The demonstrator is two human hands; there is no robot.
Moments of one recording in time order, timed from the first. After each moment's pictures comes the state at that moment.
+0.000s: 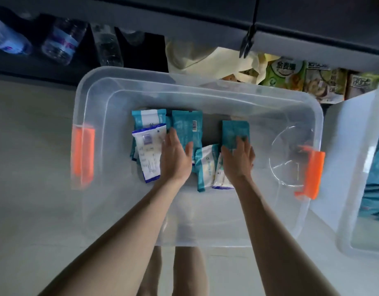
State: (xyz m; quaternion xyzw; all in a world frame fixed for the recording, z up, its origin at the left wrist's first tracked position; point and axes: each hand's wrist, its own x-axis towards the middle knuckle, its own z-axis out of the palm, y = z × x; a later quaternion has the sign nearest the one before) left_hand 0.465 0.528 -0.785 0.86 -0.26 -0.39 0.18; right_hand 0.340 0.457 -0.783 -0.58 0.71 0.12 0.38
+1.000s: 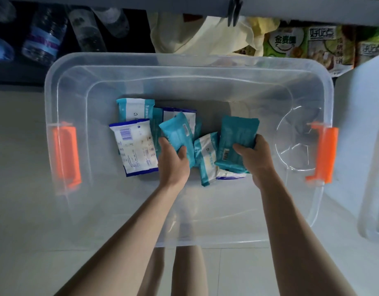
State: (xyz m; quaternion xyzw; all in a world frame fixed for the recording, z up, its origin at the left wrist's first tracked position) left_hand 0.450 0.541 -0.782 0.85 -0.13 -0.43 0.26; right_hand 0.306 0.453 -0.786 -0.39 0.75 -0.05 0.53
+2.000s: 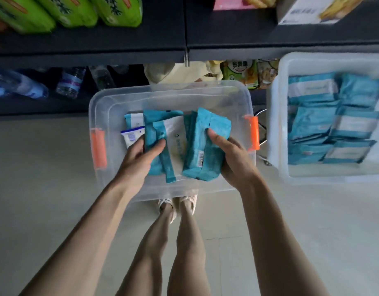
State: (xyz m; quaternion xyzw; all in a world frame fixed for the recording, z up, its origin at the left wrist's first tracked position) left_hand 0.486 0.568 -0.612 0.67 -0.09 -0.60 0.43; right_hand 0.309 0.484 -0.598 -0.20 0.53 -0.18 0.80
